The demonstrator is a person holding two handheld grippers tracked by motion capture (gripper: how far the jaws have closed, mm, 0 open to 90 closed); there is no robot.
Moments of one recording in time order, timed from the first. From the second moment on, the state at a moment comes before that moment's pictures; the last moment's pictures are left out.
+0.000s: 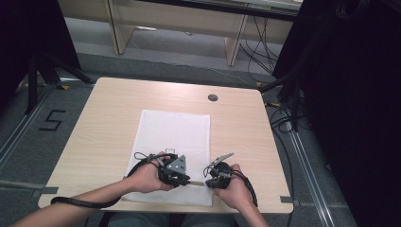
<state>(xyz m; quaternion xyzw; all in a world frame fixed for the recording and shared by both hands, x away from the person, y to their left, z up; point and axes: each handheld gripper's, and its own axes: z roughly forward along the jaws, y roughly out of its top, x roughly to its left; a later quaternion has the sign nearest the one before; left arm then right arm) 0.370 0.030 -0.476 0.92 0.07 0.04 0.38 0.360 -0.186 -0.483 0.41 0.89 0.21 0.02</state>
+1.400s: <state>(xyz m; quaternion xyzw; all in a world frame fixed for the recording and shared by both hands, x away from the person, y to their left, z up) 0.370 0.038 -0.478 0.92 0.08 0.03 0.38 0.360 -0.187 -0.483 0.41 0.89 0.21 0.02</state>
